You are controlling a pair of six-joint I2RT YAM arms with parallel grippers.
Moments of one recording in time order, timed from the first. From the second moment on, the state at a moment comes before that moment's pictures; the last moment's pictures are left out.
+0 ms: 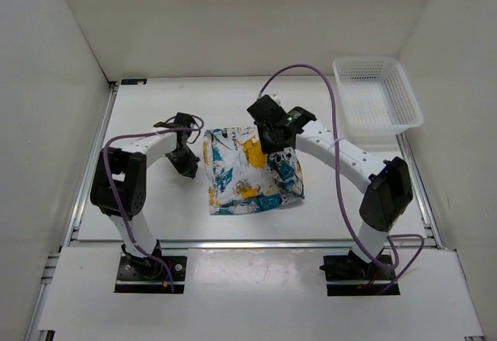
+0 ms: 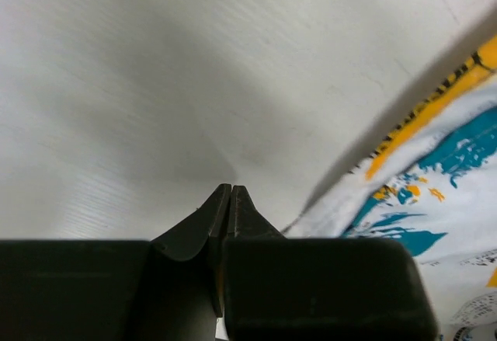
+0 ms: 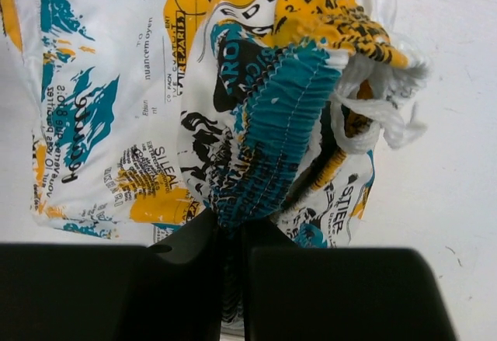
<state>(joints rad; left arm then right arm) -0.26 1.76 1.13 -0.78 -0.09 -0.90 0.81 1.73 1.61 -0.92 0.29 0.46</state>
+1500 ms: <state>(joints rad) -0.27 1.90 1.25 -0.73 -0.03 -0.84 0.91 2.19 2.02 -0.80 0.03 0.50</state>
